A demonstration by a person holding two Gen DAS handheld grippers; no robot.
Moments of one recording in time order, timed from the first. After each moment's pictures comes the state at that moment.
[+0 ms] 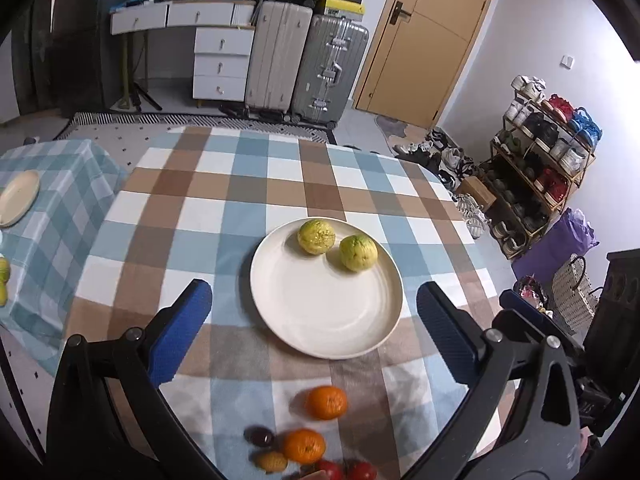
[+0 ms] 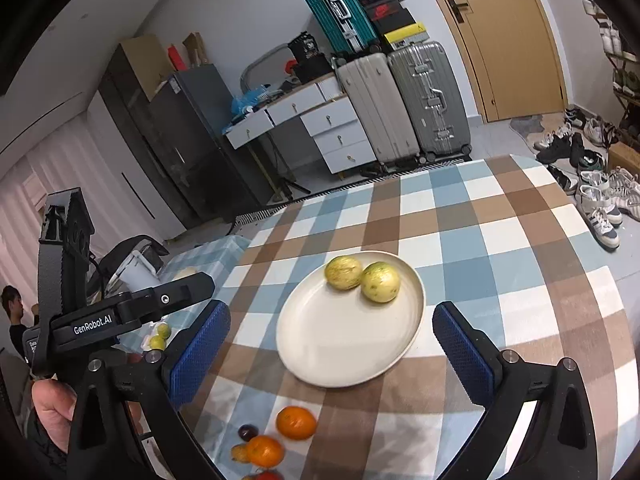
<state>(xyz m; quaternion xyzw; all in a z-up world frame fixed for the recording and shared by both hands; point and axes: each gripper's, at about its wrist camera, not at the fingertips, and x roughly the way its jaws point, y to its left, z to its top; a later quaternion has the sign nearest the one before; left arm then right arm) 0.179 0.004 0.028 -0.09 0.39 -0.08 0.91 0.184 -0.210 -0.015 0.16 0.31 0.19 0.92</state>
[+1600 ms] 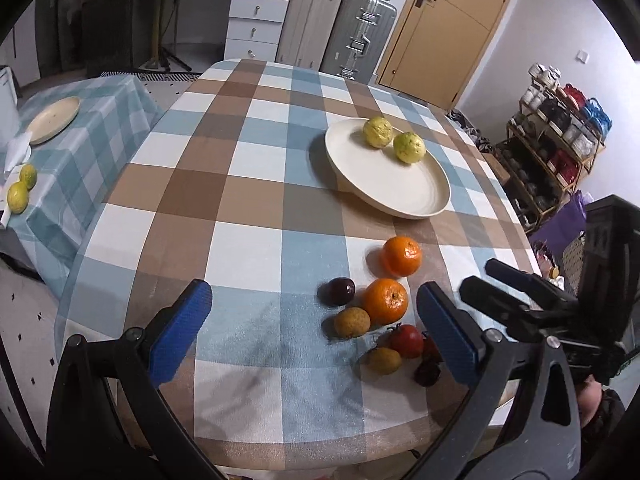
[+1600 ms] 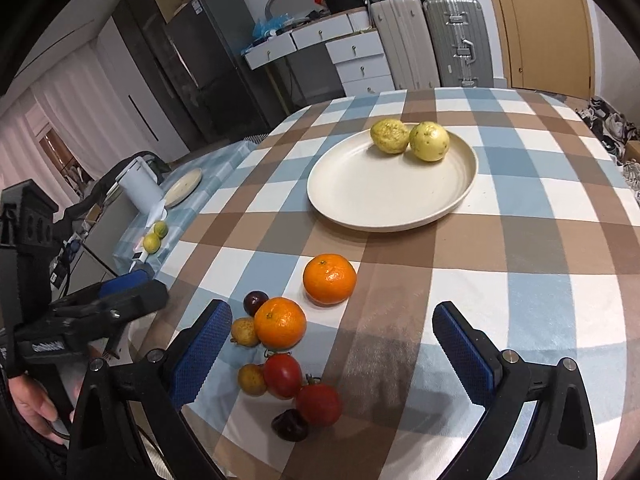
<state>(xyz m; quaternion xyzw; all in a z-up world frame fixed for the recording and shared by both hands) 0.060 0.070 -0.061 -0.12 0.43 -0.05 0.89 0.113 -0.142 -0.099 0.07 0.41 0.23 0.88</state>
